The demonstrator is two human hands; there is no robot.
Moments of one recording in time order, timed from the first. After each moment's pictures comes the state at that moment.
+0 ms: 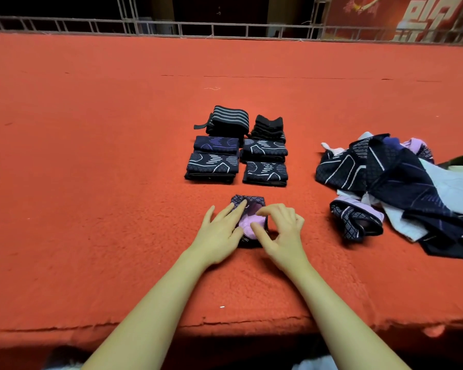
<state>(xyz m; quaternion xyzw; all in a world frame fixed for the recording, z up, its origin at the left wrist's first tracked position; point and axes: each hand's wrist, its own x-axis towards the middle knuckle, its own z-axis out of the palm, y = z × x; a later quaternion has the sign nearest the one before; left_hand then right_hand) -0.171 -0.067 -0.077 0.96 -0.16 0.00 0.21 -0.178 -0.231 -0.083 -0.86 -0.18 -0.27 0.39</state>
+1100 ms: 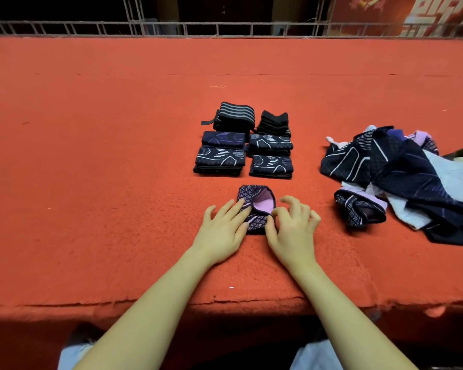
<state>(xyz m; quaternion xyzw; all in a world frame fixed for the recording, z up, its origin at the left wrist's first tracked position) -0.198 -0.059 -0.082 0.98 -0.16 0.06 0.07 -0.195 -0.227 -0.090 -0.90 -0.09 -0.38 0.18</state>
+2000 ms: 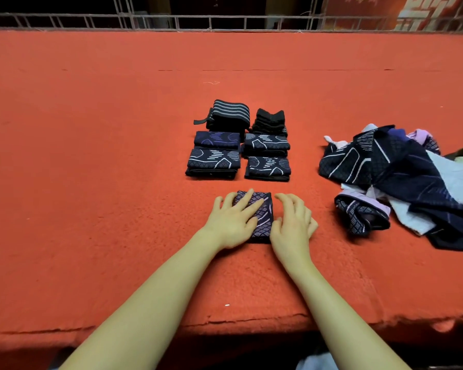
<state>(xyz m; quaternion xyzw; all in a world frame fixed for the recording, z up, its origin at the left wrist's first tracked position) -0.150 -0.081 -0.066 0.98 -0.18 -0.01 0.04 -0.178 -0.220 -0.086 -0.91 0.01 -0.25 0.33</state>
